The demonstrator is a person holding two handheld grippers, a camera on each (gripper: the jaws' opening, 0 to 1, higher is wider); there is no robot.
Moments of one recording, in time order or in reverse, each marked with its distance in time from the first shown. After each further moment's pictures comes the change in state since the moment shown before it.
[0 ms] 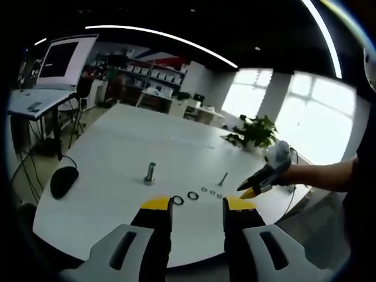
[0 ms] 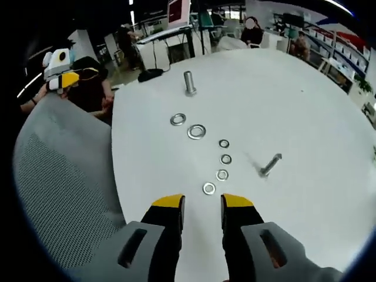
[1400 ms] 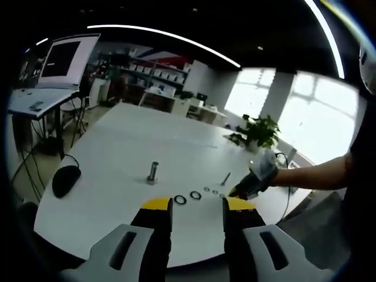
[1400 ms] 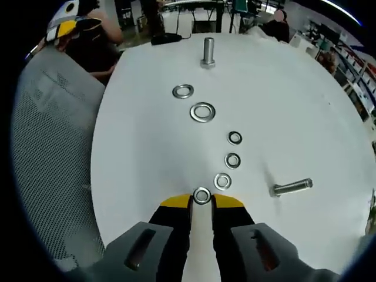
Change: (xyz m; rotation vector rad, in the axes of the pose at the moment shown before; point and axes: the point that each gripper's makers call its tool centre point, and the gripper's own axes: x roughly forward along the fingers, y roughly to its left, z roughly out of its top) left arm 0.001 0.005 -0.001 -0.005 0.007 0.020; right arm 0.043 -0.010 -0.011 -0.215 0.134 0.013
